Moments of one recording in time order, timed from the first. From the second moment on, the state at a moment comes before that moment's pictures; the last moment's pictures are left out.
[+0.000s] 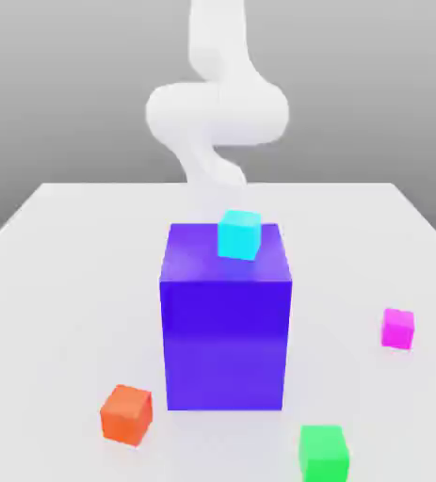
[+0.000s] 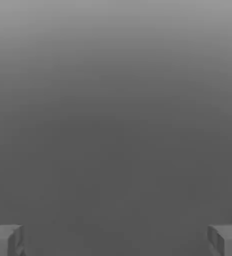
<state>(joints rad) 0.06 -0.75 0.00 -2.33 -0.01 2.33 0.70</state>
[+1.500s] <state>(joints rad) 0.88 0.20 0.06 -2.77 -0.06 2.97 -1.07</state>
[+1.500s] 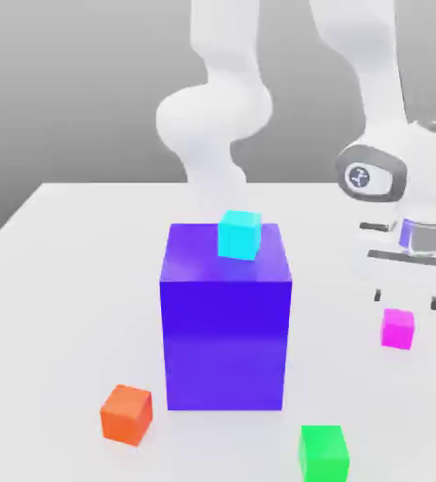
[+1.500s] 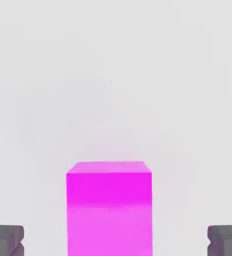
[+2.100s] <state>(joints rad) 0.85 0.08 0.05 -2.77 -0.01 2.84 -1.07</state>
